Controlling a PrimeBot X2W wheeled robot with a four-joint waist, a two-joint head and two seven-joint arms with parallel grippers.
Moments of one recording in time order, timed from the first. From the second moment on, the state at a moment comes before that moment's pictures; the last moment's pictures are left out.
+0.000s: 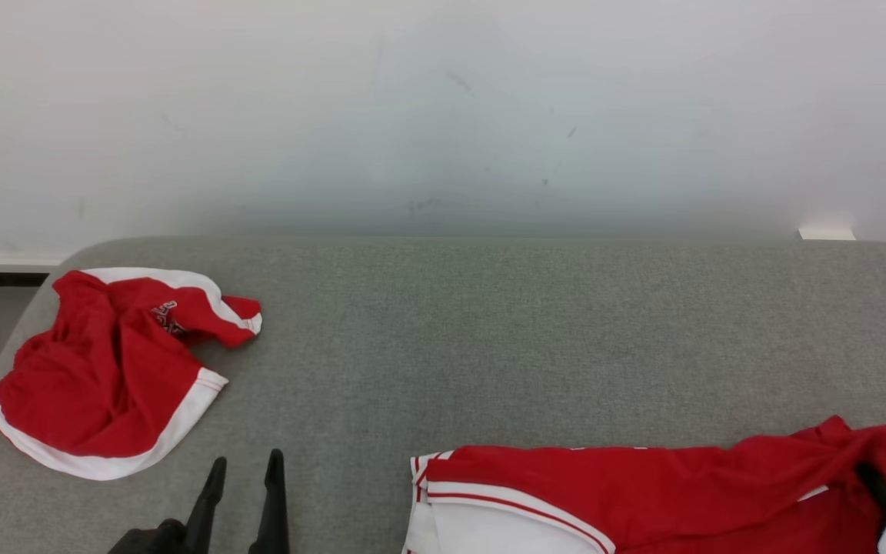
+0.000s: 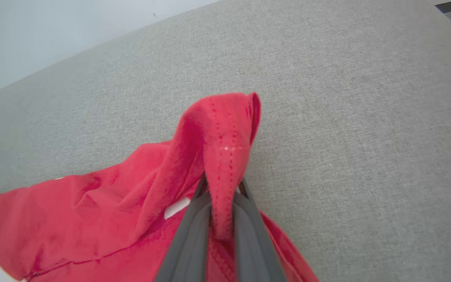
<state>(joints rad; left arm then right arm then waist) 0.03 0.05 -0.08 0.18 -0.30 -0.03 -0.26 -0.24 -0.41 0.08 0.55 0.79 0.13 0.39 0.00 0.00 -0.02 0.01</state>
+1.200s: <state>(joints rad) -0.02 0.05 -0.13 0.20 -0.33 -0.03 -0.26 -0.20 -0.05 0.47 0.34 1.19 0.13 0.35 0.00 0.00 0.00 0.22</state>
